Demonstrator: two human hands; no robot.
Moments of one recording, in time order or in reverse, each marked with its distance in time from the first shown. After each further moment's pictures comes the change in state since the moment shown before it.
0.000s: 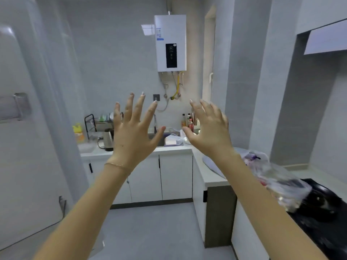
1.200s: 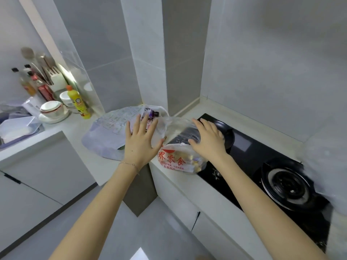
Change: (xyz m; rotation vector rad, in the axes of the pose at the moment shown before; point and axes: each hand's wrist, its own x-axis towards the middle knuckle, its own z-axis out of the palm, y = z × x) left_hand 0.071 0.412 0.493 -0.636 -0.535 0.465; right_hand -0.078 0.524 0.102 -0.381 -0.370 0.850
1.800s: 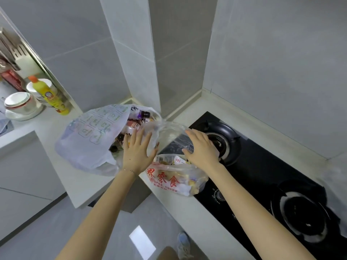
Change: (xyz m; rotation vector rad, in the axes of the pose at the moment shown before) left_hand 0.096 -0.020 0.156 -0.062 -0.279 -0.139; right_hand 0.127 0.070 0.089 0.081 -0.187 -0.018
